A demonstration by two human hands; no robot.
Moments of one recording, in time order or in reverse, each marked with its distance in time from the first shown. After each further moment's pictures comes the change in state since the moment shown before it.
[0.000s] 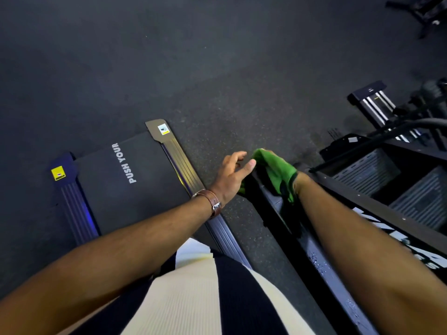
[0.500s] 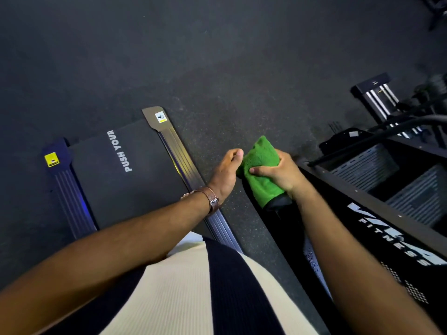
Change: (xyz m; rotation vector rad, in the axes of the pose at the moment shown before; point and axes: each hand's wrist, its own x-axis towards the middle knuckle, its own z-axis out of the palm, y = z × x) left_hand 0.007 -0.012 0.009 -0.169 0.050 -0.090; right_hand 0.006 0.011 -0.004 -0.127 -0.056 -0.364
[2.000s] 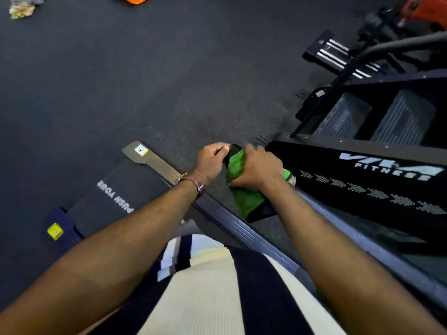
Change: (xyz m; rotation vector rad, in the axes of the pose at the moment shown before) left_hand 0.024 0.019 -0.007 0.381 -0.256 0.137; right_hand -0.045 0.006 0.050 -0.941 0.448 0.159
